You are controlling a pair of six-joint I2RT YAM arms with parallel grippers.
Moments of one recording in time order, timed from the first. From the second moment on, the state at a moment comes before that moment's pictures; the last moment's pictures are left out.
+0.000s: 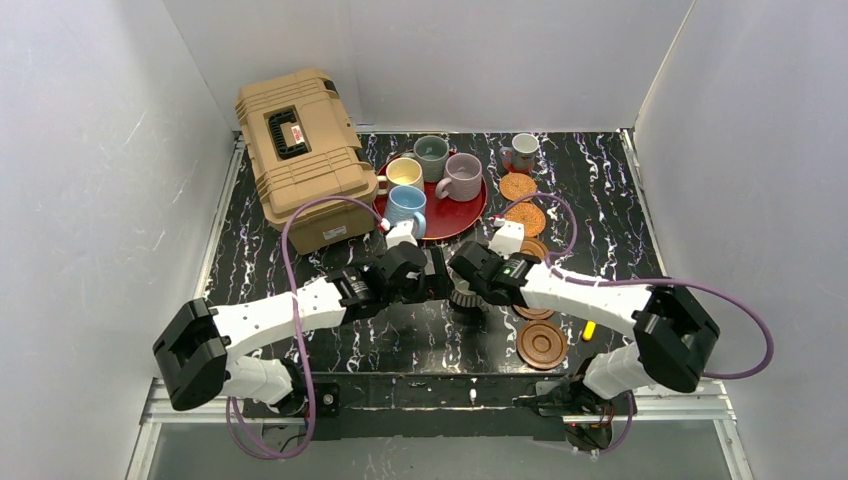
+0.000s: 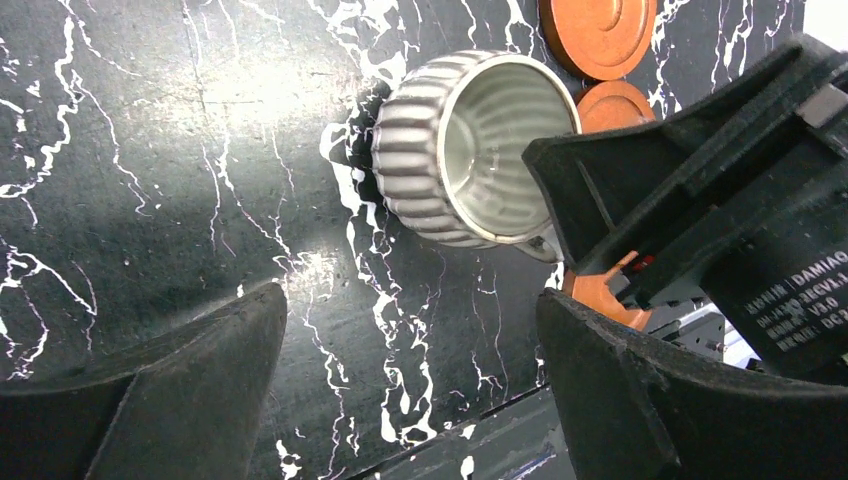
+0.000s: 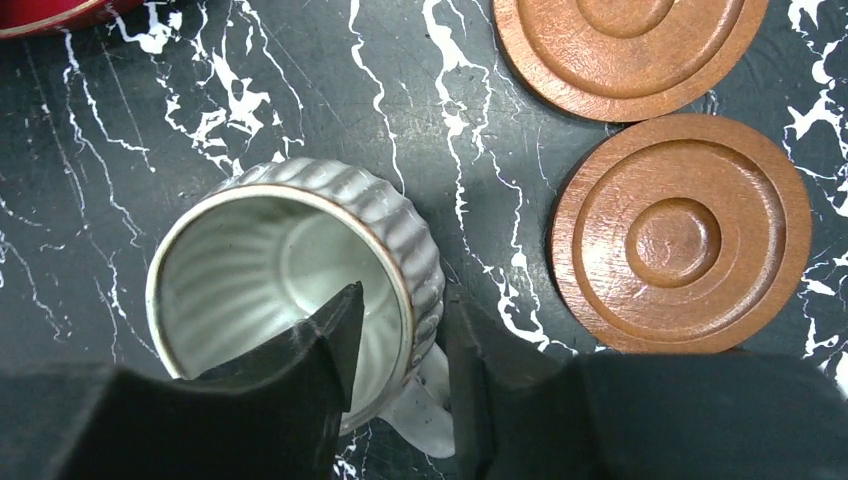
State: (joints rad) left arm -1.00 1.30 0.85 -0.30 -0.27 -0.92; right arm 0.97 1.43 0.90 -0.64 0.63 1.07
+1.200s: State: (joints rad) left arm -0.82 1.09 1.00 -0.61 -0.05 -0.33; right arm 0.79 1.19 0.64 -0.52 0.24 0.76
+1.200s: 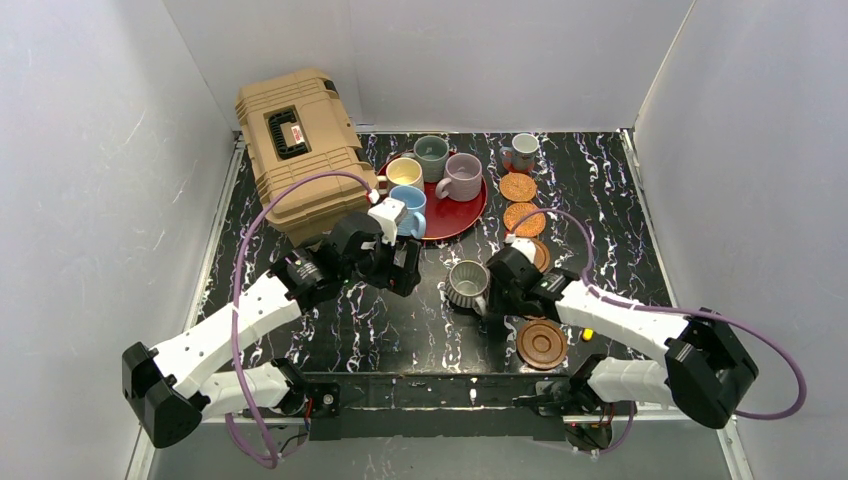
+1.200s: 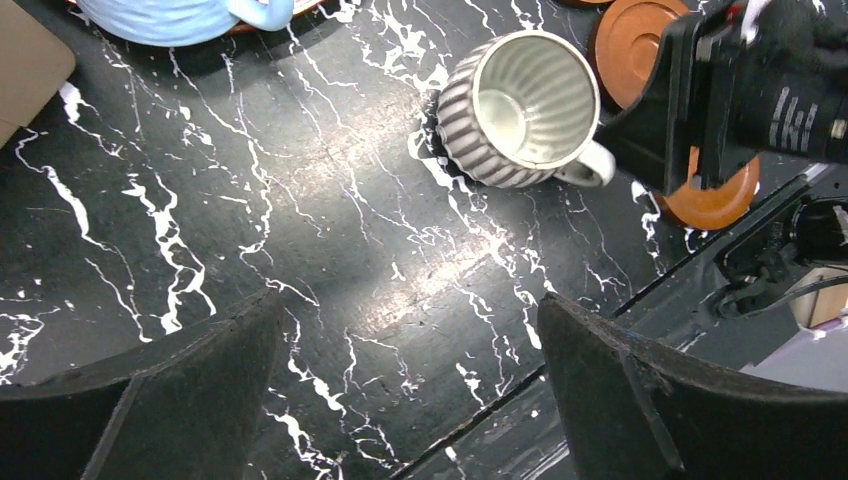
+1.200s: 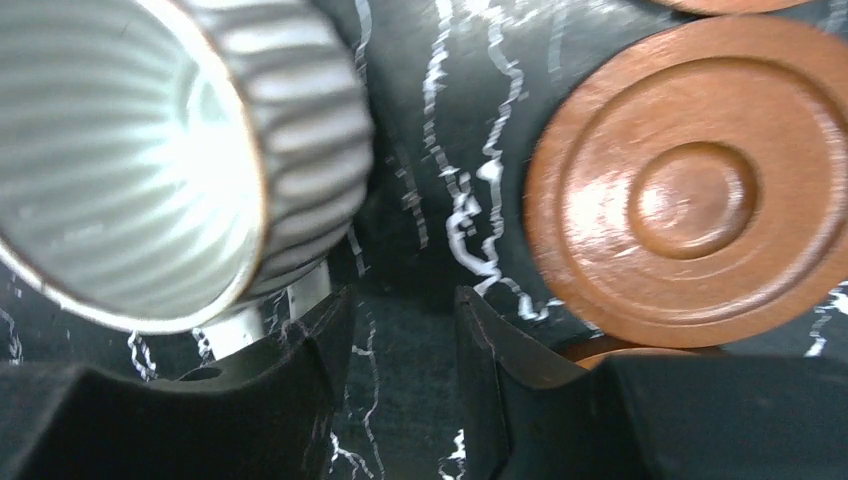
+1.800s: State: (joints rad) left arm -0.75 1.07 0.97 -0.57 -0.05 -0.29; right arm 1.18 1.38 0.71 -0.36 0.35 0.96
